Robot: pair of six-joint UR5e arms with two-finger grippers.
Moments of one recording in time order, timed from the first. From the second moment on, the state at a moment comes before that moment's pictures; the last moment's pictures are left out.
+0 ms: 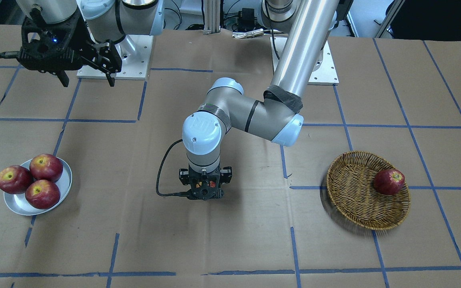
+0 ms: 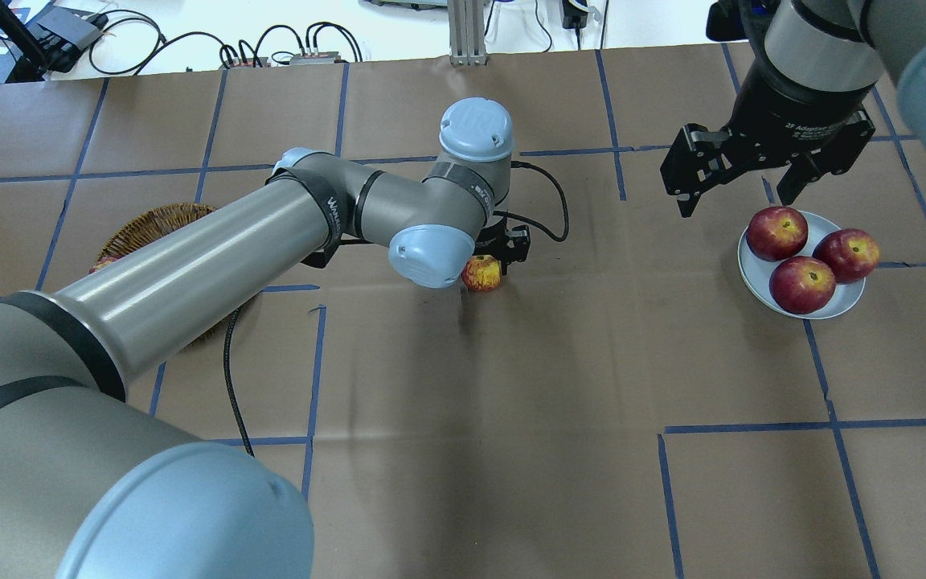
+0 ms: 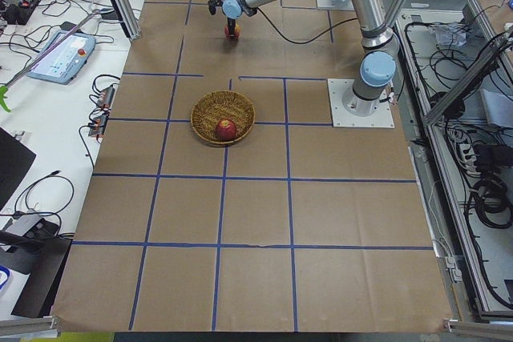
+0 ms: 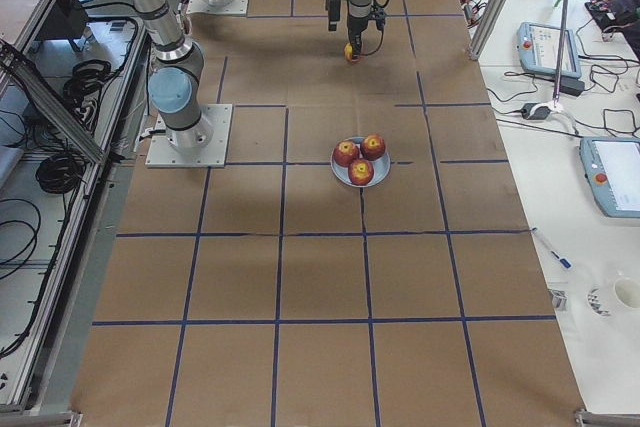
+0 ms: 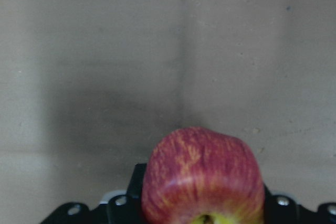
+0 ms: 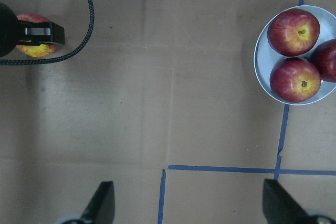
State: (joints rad) left arm -1.98 -2.18 -1.55 -1.00 1.58 -0.45; right arm 1.58 -1.65 1.60 -1.52 -1.60 -0.06
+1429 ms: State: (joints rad) left arm -1.67 -1.62 -1.58 -1.53 1.58 0.01; right arm 1.59 -1.60 1.59 -1.57 -1.58 0.01
